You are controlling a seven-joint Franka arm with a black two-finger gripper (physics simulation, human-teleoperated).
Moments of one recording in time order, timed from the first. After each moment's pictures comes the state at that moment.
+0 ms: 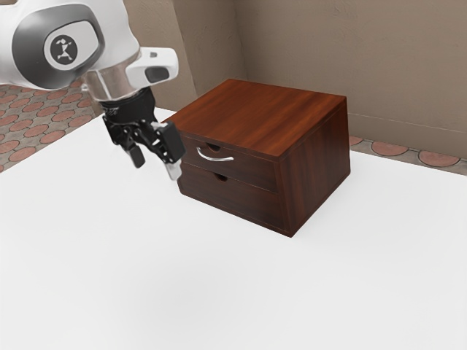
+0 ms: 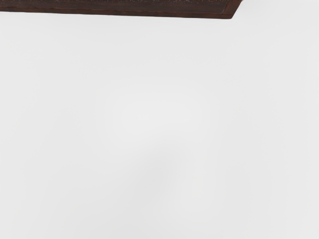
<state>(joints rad) 0.04 -0.08 0.02 -1.53 0.00 1.52 0.05</state>
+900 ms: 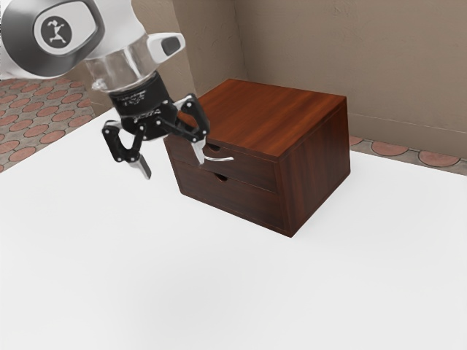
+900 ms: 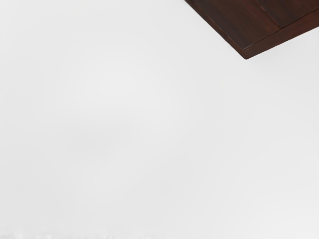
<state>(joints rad) 0.04 -0.08 -0.02 -1.48 -0.11 1.48 -0.71</state>
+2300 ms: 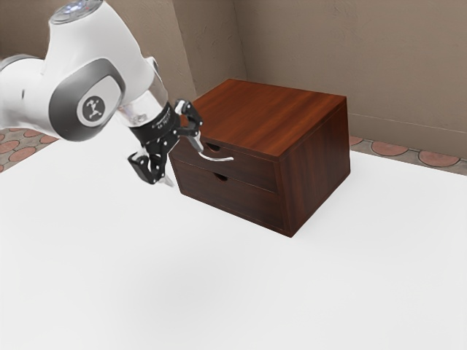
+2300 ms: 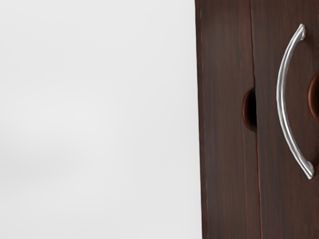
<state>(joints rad) 0.05 -0.12 0.03 -1.76 0.05 1.98 -1.48</state>
